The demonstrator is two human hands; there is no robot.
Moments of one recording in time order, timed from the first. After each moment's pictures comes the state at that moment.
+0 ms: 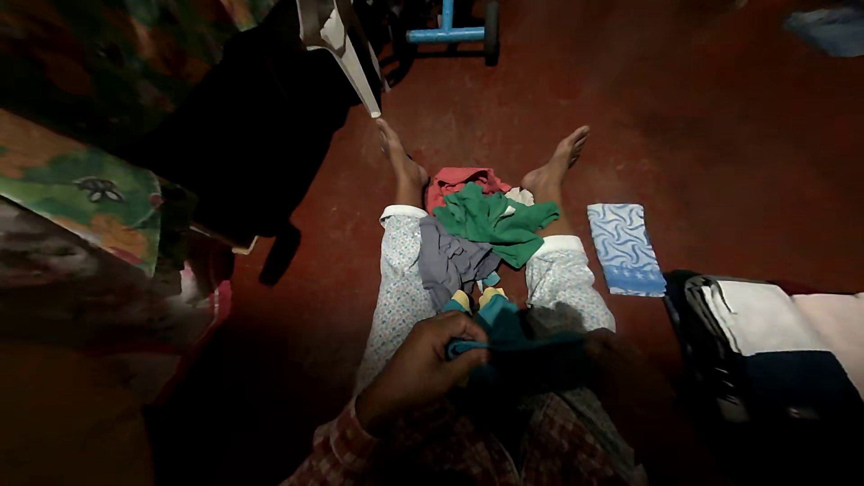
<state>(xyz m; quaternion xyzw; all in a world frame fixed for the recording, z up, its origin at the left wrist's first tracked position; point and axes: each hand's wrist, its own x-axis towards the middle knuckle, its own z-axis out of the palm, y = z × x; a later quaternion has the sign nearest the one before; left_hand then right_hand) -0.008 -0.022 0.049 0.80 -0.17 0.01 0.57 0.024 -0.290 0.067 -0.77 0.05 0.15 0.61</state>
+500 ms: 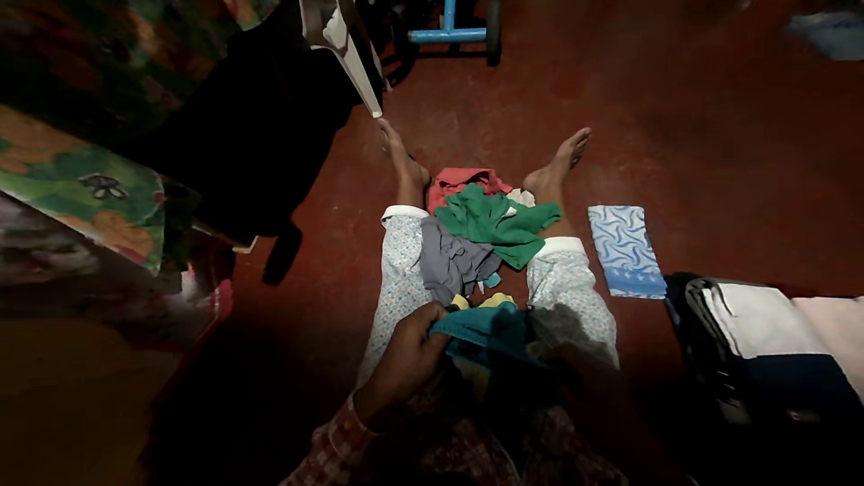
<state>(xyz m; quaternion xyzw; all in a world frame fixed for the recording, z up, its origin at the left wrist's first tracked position) -0.013 -0.010 0.044 0.85 0.04 -0.01 0.52 0.011 -0.282 0.041 -0.90 -0.19 0.11 0.37</state>
